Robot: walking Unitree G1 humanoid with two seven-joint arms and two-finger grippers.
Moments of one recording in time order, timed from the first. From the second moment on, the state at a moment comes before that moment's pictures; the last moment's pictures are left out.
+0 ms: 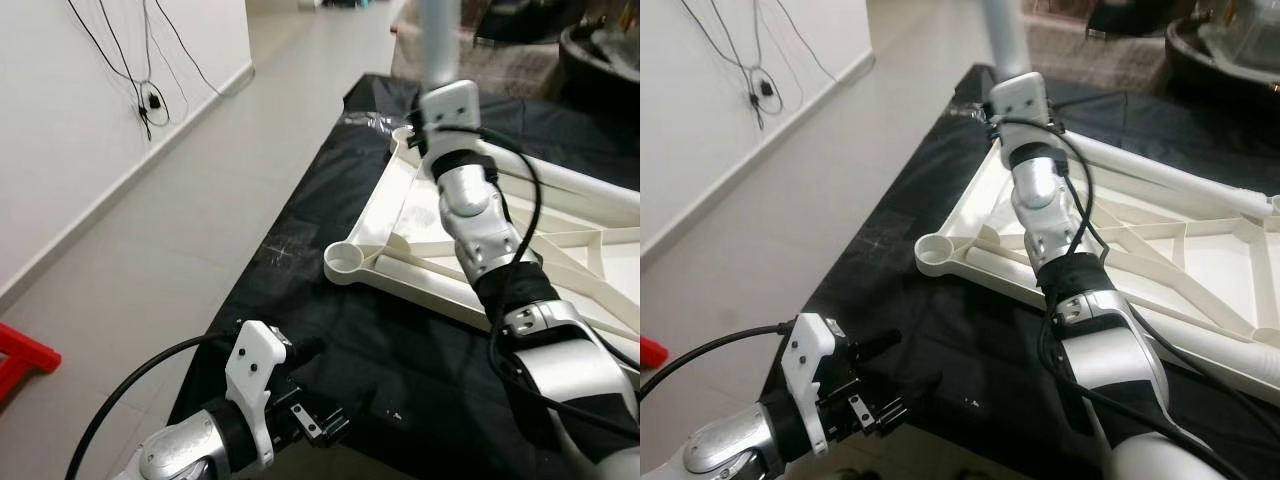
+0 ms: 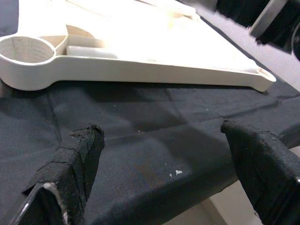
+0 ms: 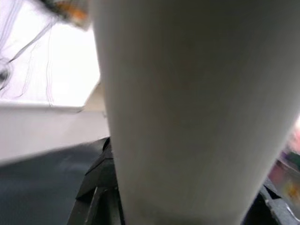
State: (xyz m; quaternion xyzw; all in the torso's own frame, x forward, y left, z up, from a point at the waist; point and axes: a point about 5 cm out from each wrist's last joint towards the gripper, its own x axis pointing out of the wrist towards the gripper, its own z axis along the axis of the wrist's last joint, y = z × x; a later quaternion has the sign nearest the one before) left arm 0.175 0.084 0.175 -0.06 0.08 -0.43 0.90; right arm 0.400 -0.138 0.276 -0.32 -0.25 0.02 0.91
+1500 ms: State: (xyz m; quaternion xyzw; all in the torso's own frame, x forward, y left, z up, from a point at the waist) left arm 0.173 0.074 0.153 -0.07 0.10 -0.41 0.91; right arm 0.377 -0.120 0.325 0.09 -0.20 0.45 0.86
